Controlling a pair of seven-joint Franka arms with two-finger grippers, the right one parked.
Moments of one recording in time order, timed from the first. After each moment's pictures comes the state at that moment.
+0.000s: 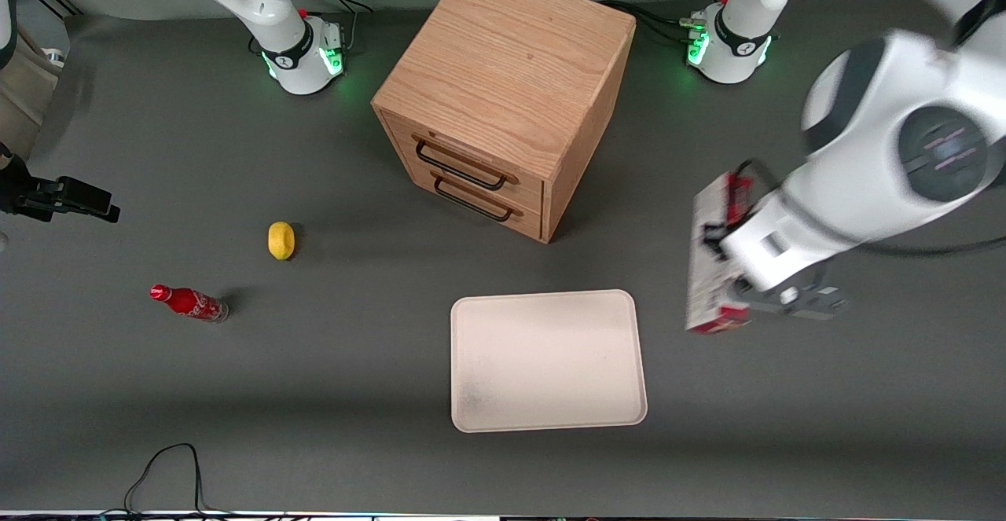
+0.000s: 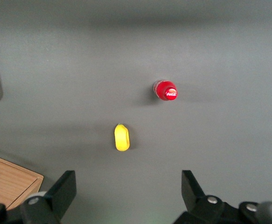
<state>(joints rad) -0.16 0.56 -0.29 -1.09 0.03 1.59 -0.32</state>
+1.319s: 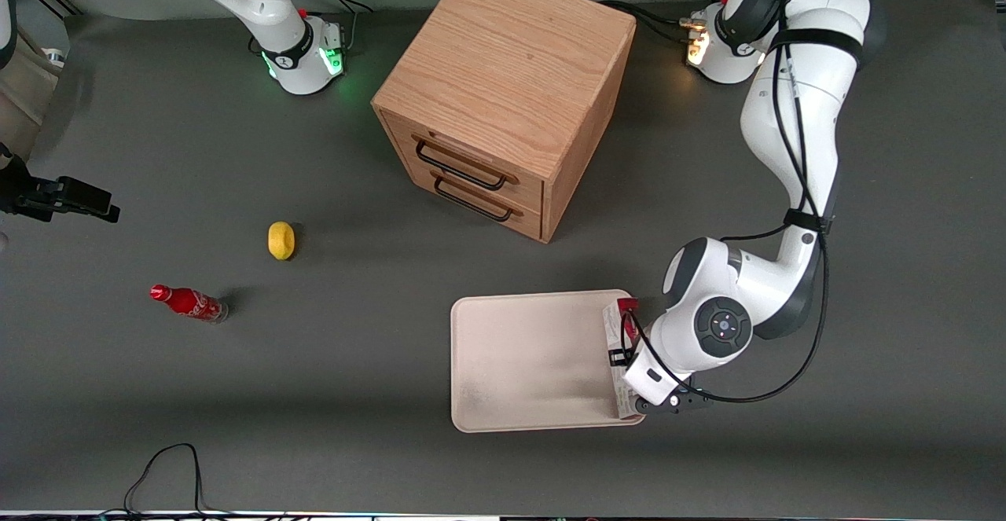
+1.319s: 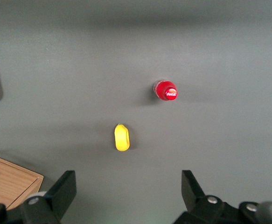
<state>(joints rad) -0.23 0.99 -0.23 -1.03 0.08 2.05 -0.49</state>
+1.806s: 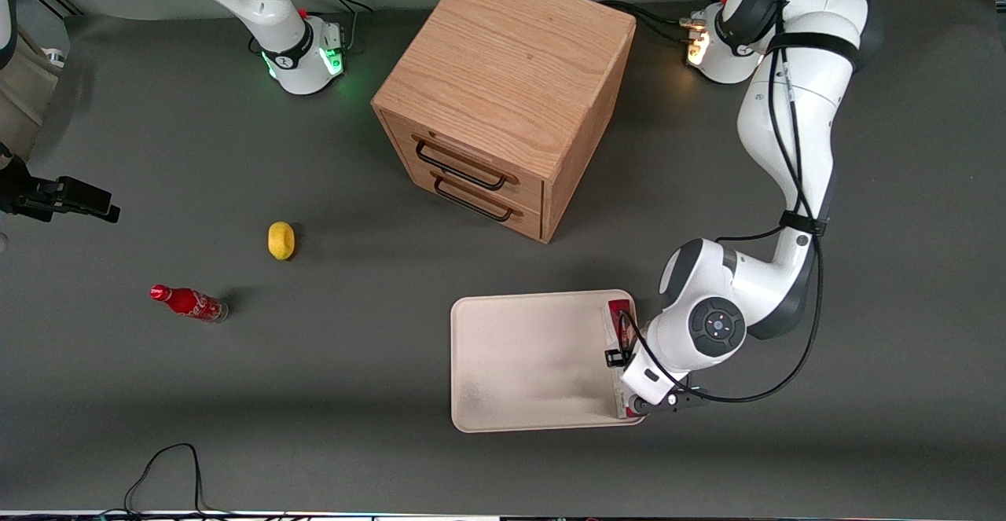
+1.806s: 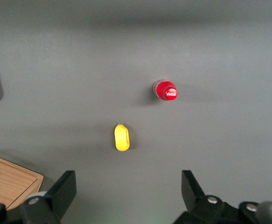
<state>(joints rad) -0.23 0.99 -0.23 -1.03 0.09 2.06 -0.52</state>
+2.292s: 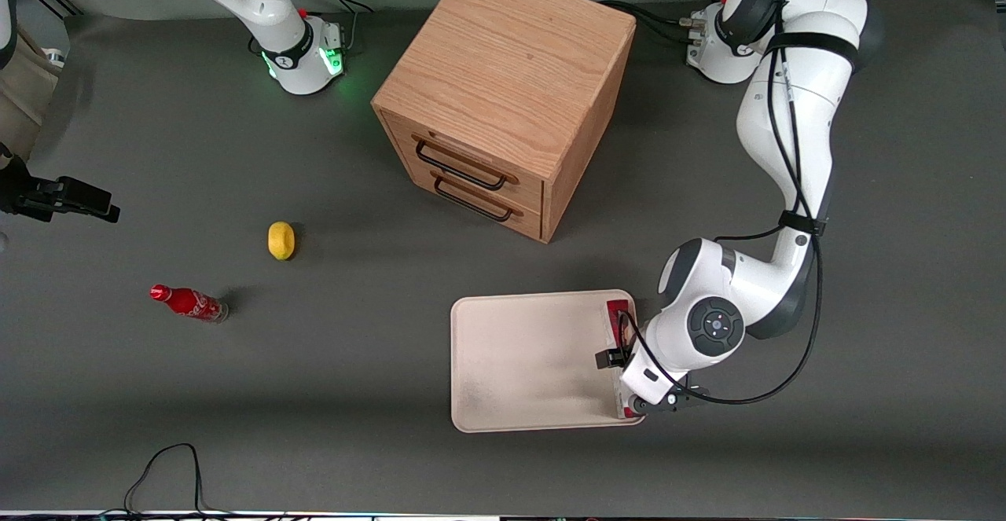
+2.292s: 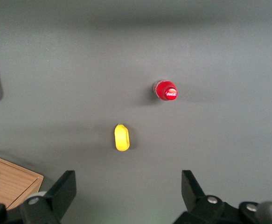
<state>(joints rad) -0.24 0.99 -0.23 -1.03 0.09 2.06 -0.54</state>
